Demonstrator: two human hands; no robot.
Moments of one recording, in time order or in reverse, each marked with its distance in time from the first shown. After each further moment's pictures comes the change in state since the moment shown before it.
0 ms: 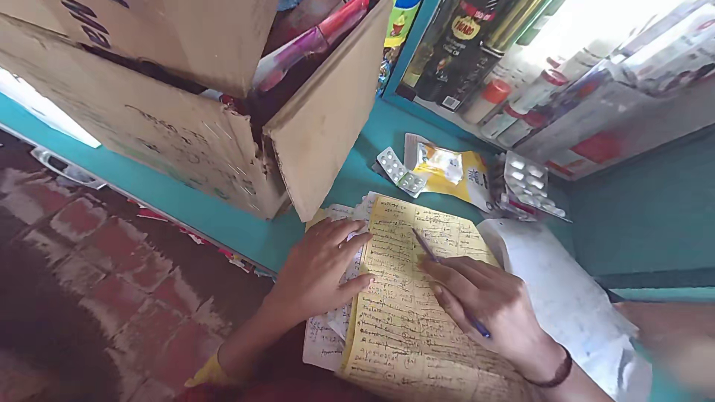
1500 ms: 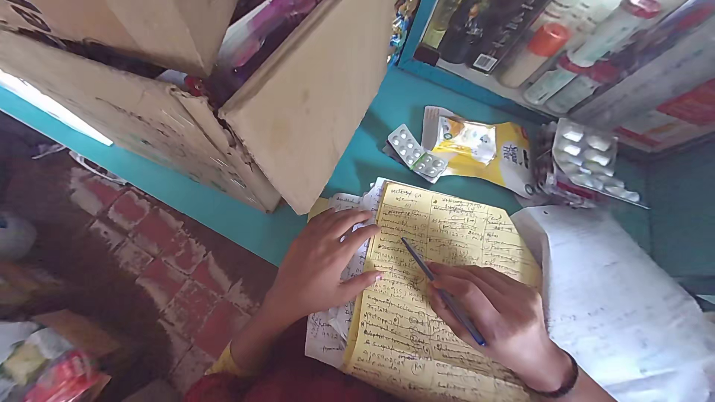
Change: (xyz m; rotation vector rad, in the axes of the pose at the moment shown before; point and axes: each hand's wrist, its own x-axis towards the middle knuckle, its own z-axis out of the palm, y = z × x) left_hand 0.000 -0.001 -0.001 -0.005 -0.001 -0.007; right_hand -0.021 0.001 0.028 0.082 0.106 -0.015
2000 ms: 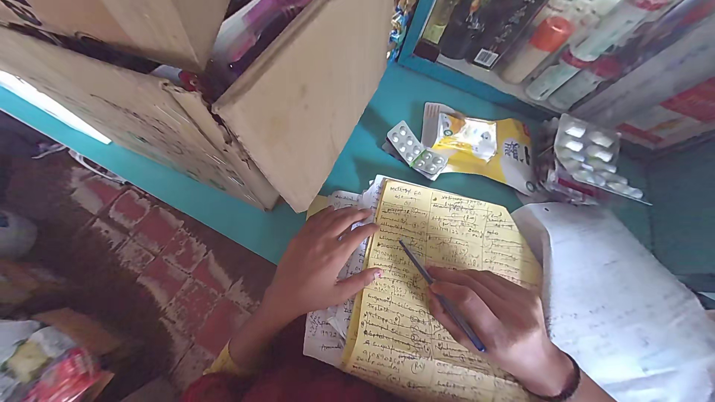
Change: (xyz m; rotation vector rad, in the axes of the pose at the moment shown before) left_hand -0.001 -0.001 0.000 -0.016 0.002 0.012; right_hand -0.002 -0.004 -0.002 0.008 0.005 -0.039
